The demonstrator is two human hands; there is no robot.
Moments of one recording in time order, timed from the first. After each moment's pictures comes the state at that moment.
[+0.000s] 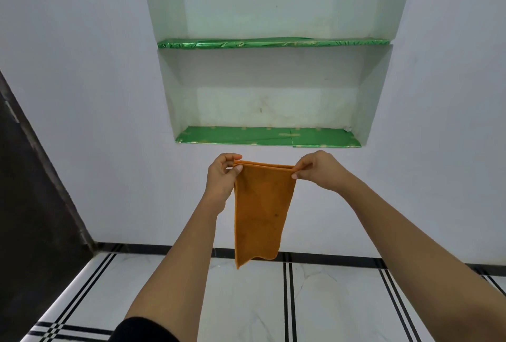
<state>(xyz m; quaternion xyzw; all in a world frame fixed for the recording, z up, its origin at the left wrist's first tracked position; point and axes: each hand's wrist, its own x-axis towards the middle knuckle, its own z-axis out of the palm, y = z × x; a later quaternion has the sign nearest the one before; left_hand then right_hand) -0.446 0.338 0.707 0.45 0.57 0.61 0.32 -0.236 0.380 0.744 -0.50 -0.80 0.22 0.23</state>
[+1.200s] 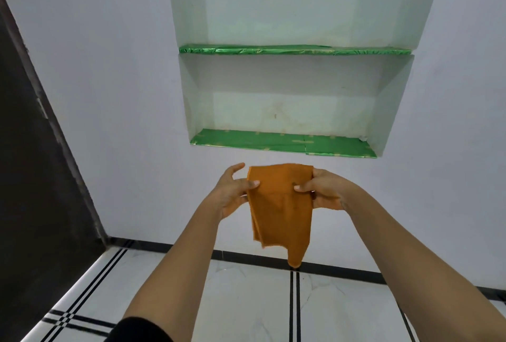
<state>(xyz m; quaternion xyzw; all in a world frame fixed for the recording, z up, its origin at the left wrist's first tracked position) -0.465 0.326 0.703 0.35 0.49 0.56 0.56 -0.255 0.380 0.734 -0.46 -0.56 0.64 0.24</state>
